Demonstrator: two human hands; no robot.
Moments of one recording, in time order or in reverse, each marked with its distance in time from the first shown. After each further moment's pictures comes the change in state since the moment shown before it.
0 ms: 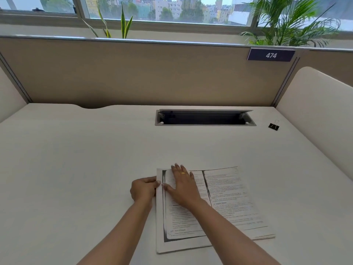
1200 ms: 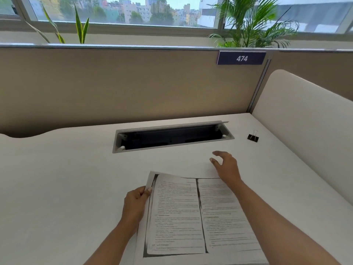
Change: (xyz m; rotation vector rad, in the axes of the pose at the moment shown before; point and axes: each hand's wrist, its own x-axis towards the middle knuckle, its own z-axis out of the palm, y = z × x) left_hand 0.053 0.038 0.108 0.127 -0.427 0.271; right_hand 0.094 0.202 -0.134 0.378 0.524 0.332
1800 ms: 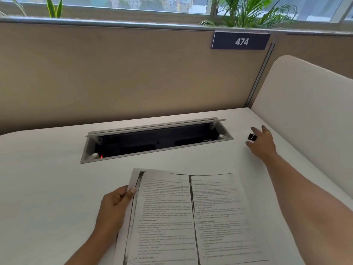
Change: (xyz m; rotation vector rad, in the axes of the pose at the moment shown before) left_hand 0.062 0.009 0.021 0.004 -0.019 0.057; right_hand 0.150 0.098 -0.075 -0.348 0.140 0.159
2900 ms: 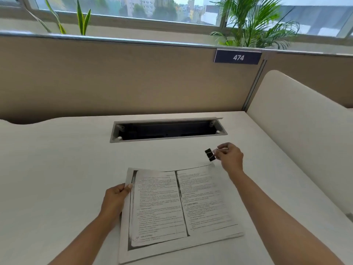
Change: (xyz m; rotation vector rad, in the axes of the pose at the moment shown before) left_hand -0.079 -0.007 -0.041 -0.096 0.070 -0.208; right_hand -0.164 -0.080 -0.020 0.661 -0.083 0.109
